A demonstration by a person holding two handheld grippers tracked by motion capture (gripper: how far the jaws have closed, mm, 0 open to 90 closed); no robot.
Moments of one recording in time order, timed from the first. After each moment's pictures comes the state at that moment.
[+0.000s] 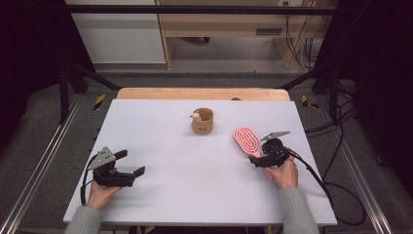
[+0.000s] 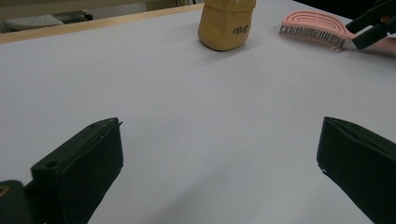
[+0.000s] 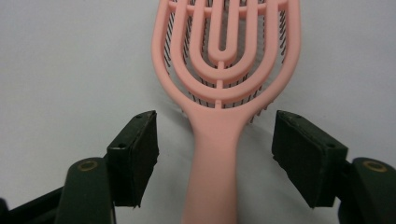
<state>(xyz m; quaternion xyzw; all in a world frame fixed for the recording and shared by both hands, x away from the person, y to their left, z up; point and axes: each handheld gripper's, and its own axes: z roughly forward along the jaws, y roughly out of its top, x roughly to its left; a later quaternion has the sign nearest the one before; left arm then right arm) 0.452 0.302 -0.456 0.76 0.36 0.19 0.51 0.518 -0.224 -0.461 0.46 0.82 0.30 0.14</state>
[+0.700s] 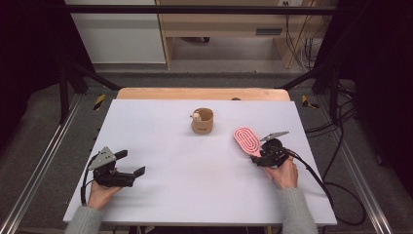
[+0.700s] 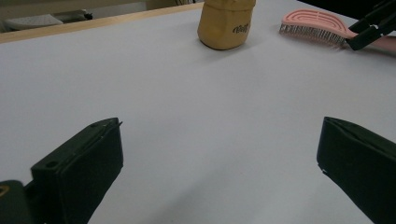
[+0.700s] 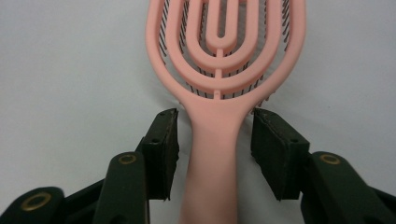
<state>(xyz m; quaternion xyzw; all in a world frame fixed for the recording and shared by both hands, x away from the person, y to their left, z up) 0.453 0.302 -0.456 0.76 0.36 0.19 0.51 0.520 -0.224 -0.464 0.46 0.83 0.29 0.13</state>
